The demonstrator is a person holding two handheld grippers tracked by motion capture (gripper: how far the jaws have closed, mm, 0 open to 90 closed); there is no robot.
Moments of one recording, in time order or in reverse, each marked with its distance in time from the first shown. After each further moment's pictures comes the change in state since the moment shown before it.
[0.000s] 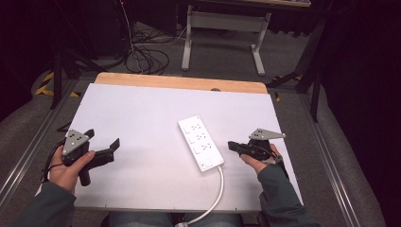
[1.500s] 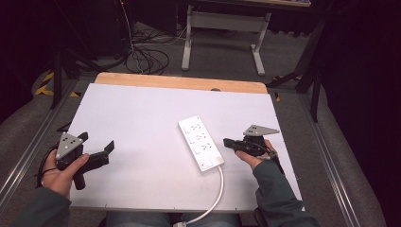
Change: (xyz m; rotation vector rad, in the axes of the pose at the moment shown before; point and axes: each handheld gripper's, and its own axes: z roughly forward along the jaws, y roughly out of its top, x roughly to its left) left arm 0.007 -0.006 -0.013 0.004 0.036 -0.008; right arm 0.000 0.010 0.015 0.008 0.018 -0.024
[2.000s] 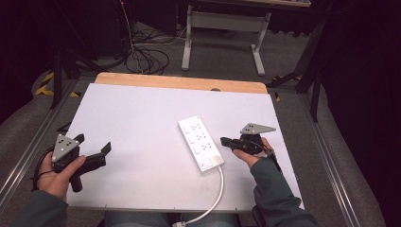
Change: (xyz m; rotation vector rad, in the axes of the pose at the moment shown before) left arm 0.003 -0.003 -0.007 -0.002 0.020 -0.004; right arm 0.002 0.005 0.008 0.003 0.016 -0.015
